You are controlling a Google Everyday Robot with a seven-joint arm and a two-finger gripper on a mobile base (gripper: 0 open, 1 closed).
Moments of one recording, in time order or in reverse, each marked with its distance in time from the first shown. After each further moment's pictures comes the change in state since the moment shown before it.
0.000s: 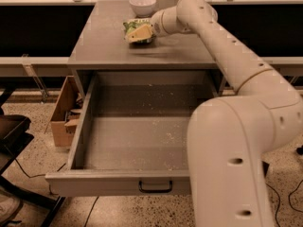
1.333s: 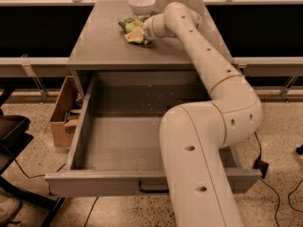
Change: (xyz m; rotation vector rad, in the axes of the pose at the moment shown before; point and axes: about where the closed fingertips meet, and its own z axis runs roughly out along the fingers) arm 0.019 -0.018 0.069 0.039 0.028 0.023
